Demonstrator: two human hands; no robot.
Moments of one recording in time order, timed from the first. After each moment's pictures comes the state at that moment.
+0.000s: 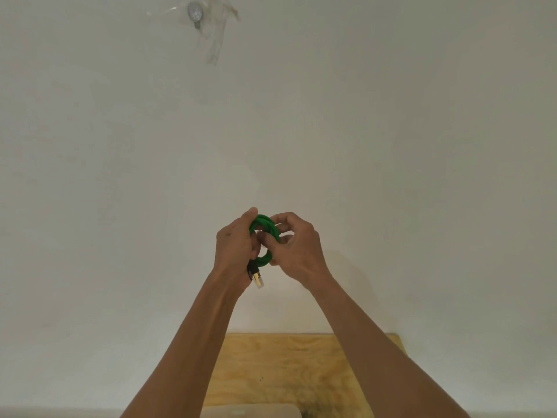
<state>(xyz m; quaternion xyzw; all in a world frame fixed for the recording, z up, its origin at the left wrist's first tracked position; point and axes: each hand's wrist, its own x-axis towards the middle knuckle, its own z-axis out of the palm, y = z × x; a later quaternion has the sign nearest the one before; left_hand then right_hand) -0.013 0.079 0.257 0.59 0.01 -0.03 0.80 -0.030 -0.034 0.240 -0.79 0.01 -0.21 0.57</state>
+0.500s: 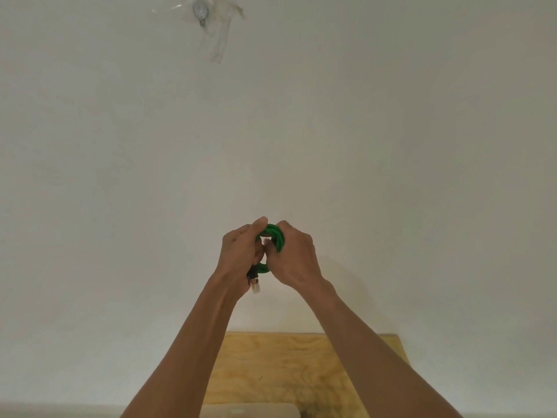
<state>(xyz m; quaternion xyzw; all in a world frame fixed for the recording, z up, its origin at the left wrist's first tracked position) -0.004 0.084 0.237 0.62 -0.04 -0.05 0.79 -0.025 -0.027 0.224 -0.89 0.00 -0.24 0.38</state>
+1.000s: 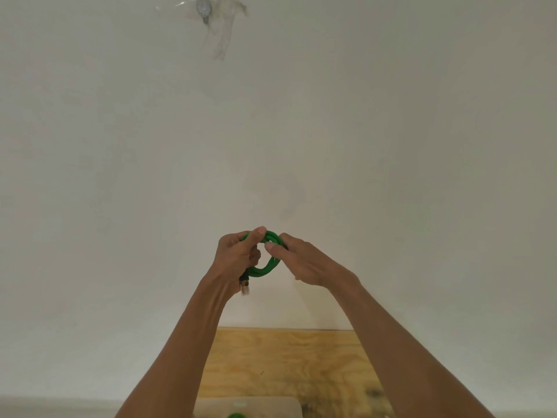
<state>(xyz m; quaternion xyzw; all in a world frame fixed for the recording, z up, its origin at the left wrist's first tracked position) 0.006 0.104 0.215 0.64 -0.09 -0.08 0.76 -0.034 -0.056 0.231 -0.89 -0.05 0.05 0.46</state>
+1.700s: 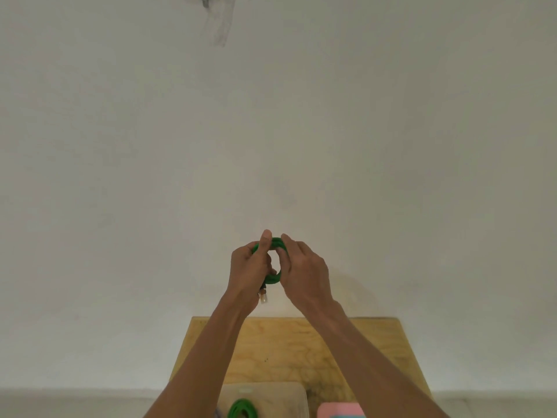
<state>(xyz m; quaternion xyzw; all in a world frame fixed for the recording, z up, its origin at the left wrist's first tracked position) -0.025 0.086 0.191 0.65 -0.01 -0.05 0.76 -0.053 -0.018 0.169 -0.89 -0.02 -0.38 0.26</state>
